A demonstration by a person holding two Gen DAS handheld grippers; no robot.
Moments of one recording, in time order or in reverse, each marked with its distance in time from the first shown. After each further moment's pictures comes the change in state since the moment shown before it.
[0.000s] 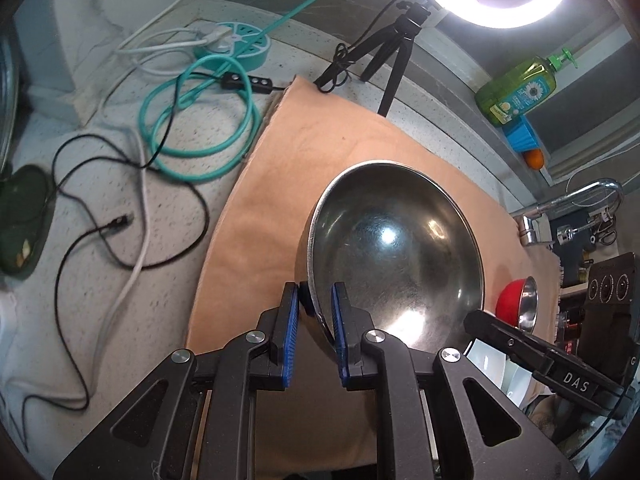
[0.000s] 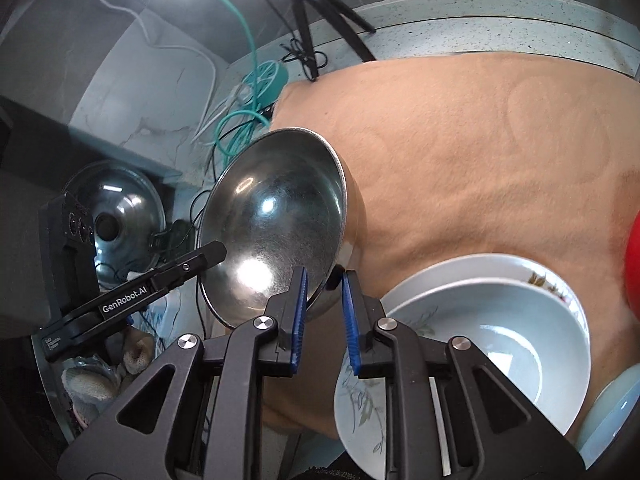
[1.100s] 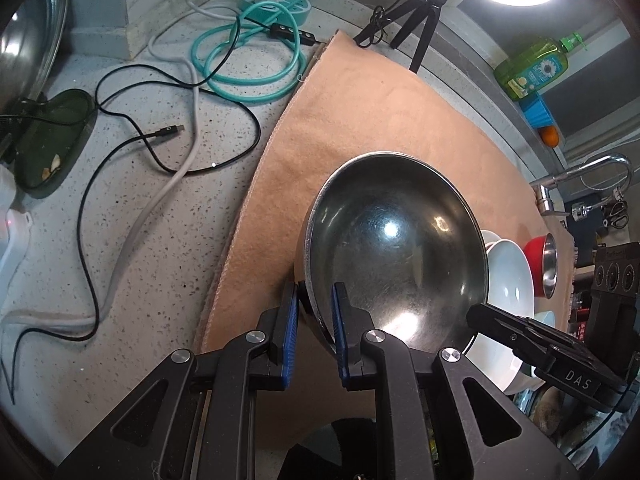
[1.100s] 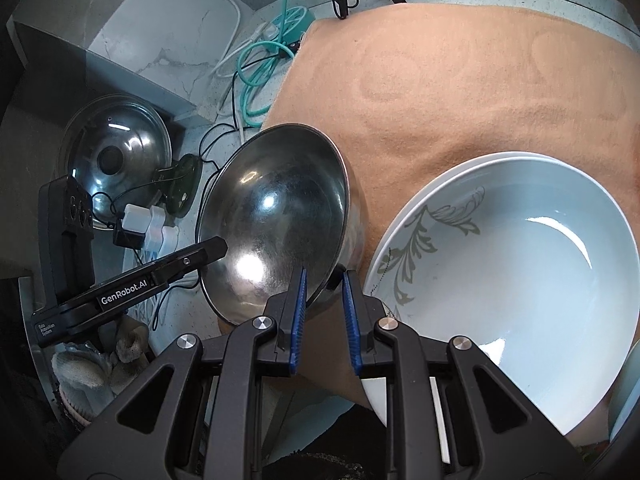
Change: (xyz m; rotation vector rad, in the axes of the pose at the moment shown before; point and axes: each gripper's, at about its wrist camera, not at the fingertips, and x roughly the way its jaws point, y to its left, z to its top) left arm -0.007 0.027 -0.065 -0.038 0.053 0.048; right arm 0.015 0.012 -0.061 -0.083 0.096 0.005
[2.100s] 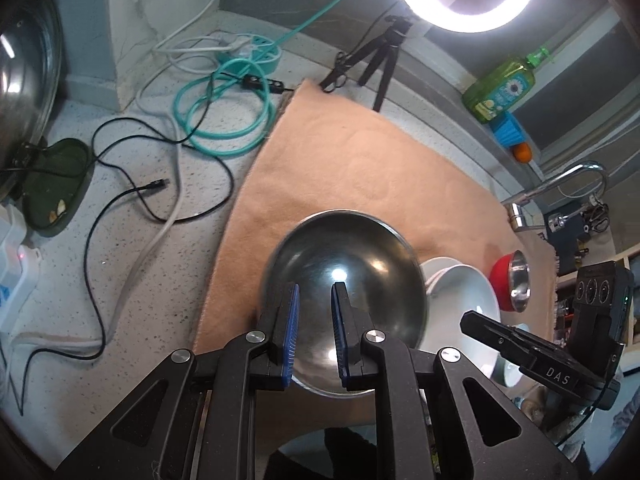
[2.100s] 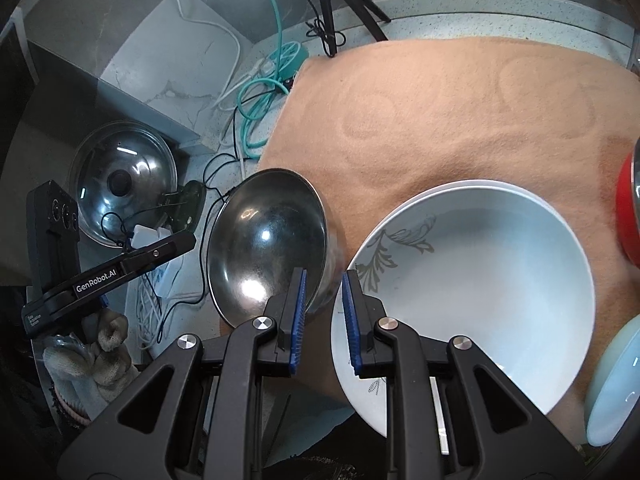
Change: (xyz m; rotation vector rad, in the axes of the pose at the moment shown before) left arm -0.038 -0.029 0.012 0.050 -0.107 -0.050; right arm -0.046 -0.009 -0.003 0.011 -0.104 -0.003
